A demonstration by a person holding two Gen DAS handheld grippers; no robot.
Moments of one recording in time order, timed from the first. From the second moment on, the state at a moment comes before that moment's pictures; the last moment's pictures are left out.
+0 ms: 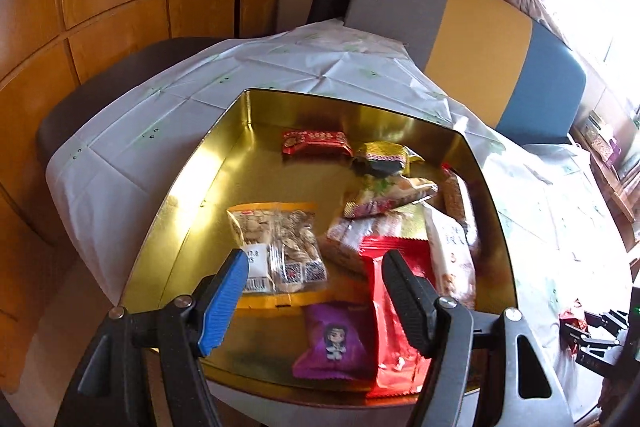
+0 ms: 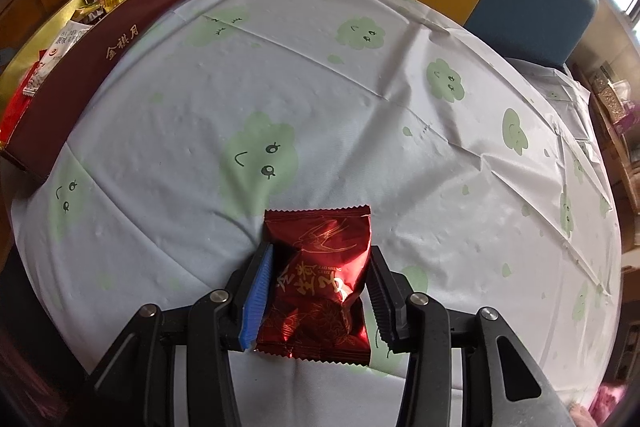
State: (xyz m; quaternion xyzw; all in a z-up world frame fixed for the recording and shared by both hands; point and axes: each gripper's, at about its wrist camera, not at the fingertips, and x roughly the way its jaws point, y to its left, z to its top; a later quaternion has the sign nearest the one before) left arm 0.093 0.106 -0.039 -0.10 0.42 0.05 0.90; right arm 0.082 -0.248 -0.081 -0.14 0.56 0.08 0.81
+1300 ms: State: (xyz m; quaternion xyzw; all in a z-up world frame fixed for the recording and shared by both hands) left arm 0.062 0.140 -0.027 -0.07 0.42 0.08 0.90; right arm 0.089 -0.245 -0.046 -0.10 0.54 0.09 0.83
